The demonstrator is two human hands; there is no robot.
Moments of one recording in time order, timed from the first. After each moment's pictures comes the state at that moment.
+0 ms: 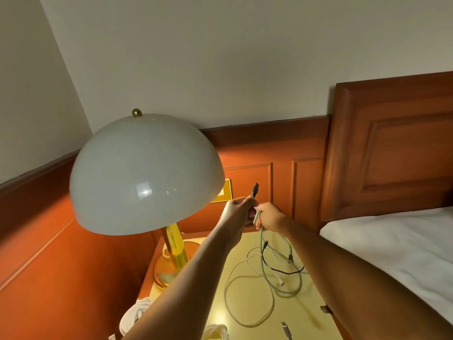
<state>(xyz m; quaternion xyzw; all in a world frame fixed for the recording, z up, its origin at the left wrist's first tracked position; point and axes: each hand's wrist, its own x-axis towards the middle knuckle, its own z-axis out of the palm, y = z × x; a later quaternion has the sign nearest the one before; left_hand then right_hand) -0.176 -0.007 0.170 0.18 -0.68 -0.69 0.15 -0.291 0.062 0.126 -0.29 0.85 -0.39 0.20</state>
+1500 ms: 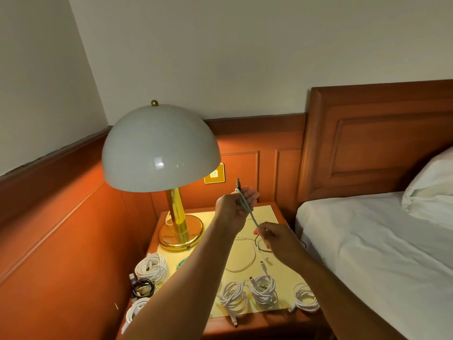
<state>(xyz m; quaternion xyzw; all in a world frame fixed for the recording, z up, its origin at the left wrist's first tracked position) -0.091 0.054 0.170 0.17 -0.35 -0.91 0.14 -0.126 0.196 0.108 -0.33 0.80 -0.49 0.11</state>
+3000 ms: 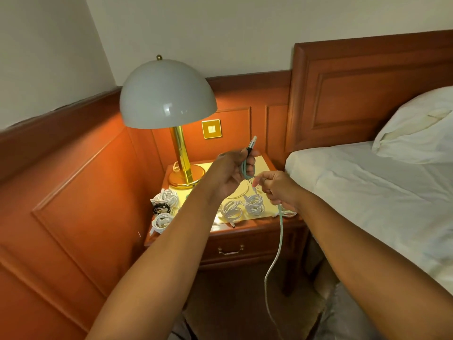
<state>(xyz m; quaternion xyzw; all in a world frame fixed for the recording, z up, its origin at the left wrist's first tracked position) 0.085 0.142 0.176 0.04 -0.53 -0.84 0.08 -0.009 0.271 0.113 -0.26 0.74 -0.57 0.24</state>
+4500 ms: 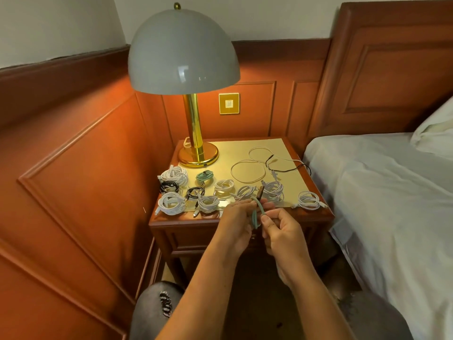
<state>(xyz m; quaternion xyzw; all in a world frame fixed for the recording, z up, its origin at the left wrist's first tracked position) 0.130 0.147 0.056 0.22 -0.43 -0.87 0.09 0.106 0.255 0.034 -0.14 0.72 -0.65 0.17</state>
